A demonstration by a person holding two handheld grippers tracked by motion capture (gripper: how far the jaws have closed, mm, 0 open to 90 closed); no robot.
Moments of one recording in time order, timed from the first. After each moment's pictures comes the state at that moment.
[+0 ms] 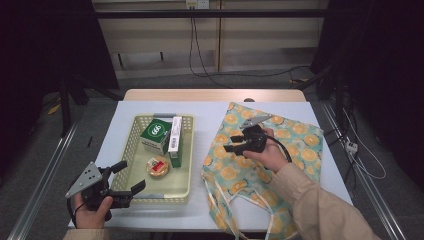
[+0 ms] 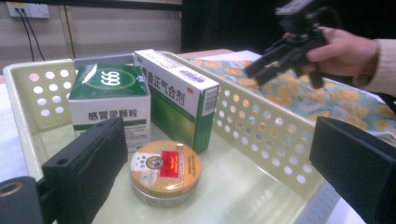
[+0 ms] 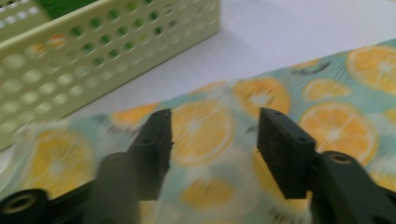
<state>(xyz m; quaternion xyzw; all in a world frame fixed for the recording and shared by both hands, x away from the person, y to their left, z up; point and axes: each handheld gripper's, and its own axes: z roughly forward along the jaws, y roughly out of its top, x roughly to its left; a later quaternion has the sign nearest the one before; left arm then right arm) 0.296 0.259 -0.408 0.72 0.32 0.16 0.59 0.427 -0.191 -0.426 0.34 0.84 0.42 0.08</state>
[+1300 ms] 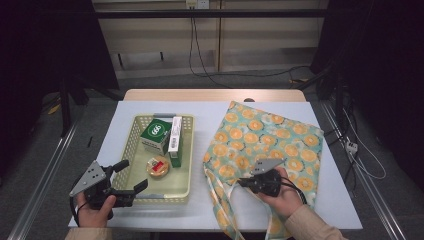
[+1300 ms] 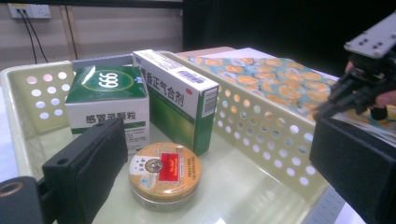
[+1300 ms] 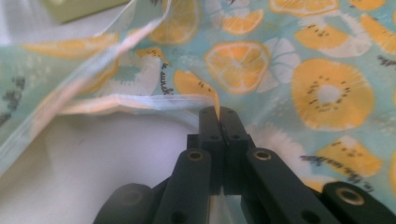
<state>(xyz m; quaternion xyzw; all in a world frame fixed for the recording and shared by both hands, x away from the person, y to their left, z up) 0.298 0.253 -0.405 0.73 0.32 0.17 0.58 0.319 -0.207 -0.454 0.29 0.87 0.39 0.10</state>
